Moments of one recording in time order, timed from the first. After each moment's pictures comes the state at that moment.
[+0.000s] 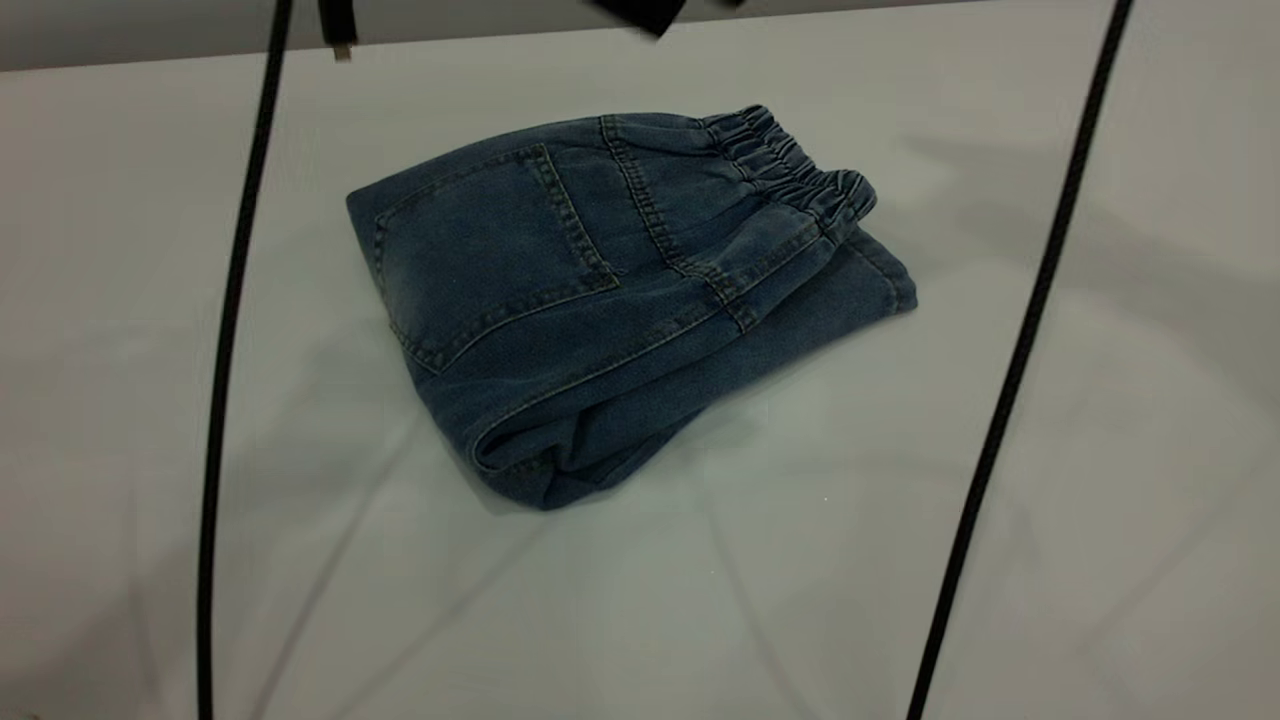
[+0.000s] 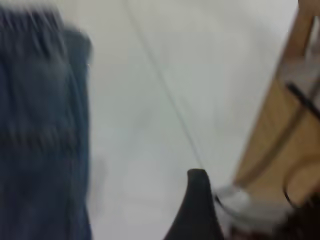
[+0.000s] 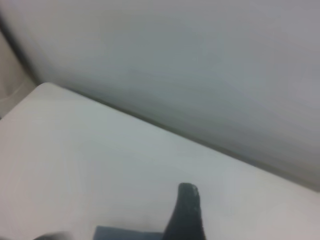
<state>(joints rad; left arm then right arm) -0.44 1.90 -1.40 -0.83 1.11 0.80 0.14 1.68 -1.61 0.87 0.72 -0.77</state>
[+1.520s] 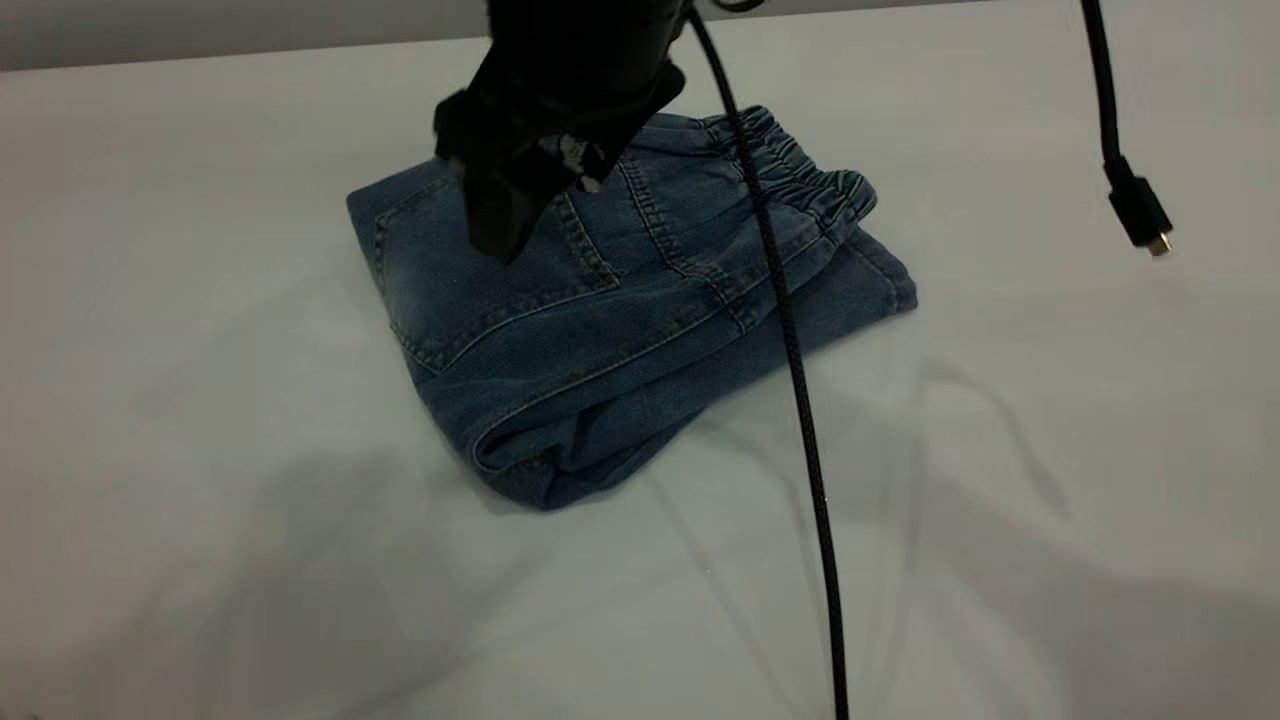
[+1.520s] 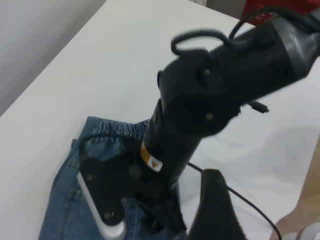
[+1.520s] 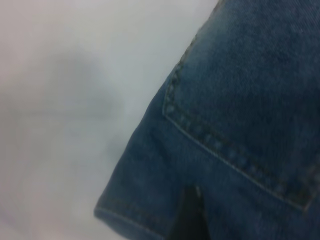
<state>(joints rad) -0.44 1.18 -1.40 -0.52 1.10 0.65 0.71 2.18 -1.61 0.26 0.71 -0.46</state>
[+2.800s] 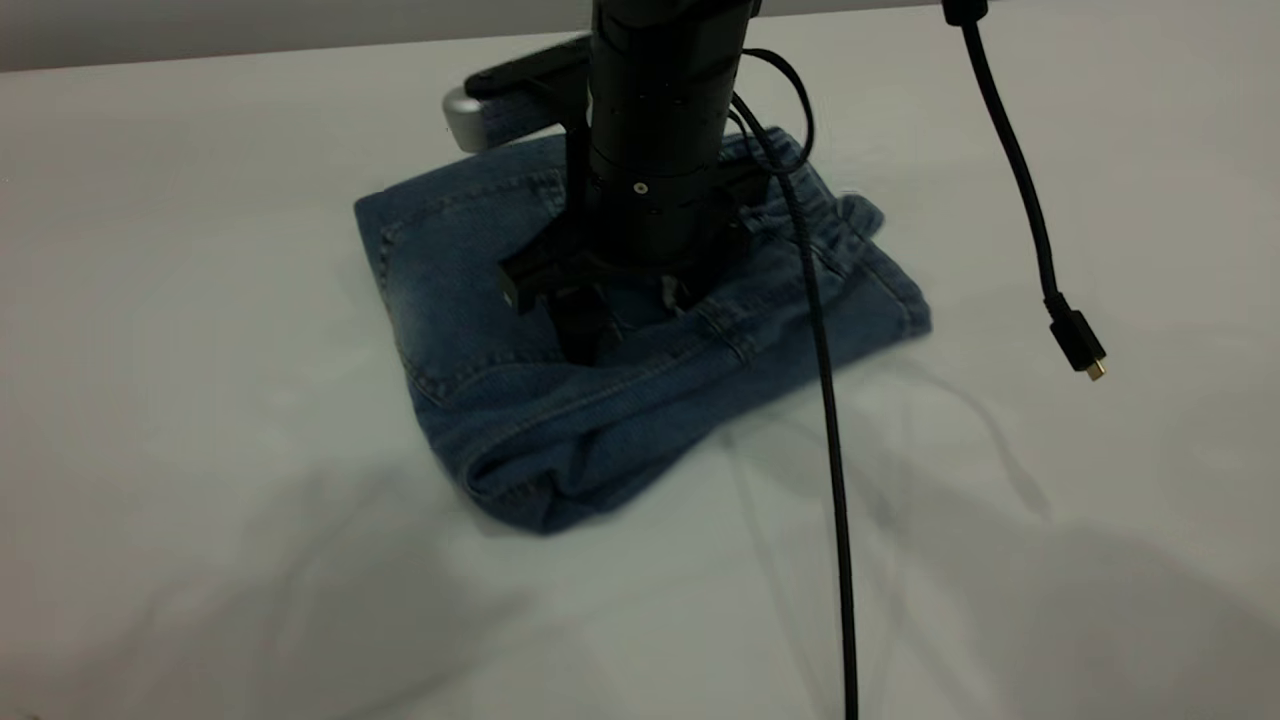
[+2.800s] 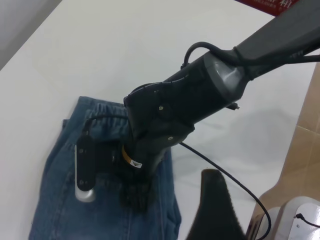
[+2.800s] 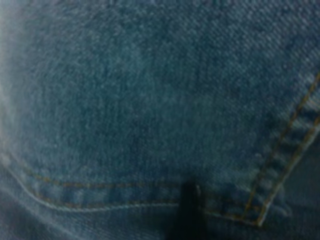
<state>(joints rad) -0.44 1.18 -1.40 -0.52 1.18 0.66 0.72 2.38 -1.62 0.04 0.70 0.10</state>
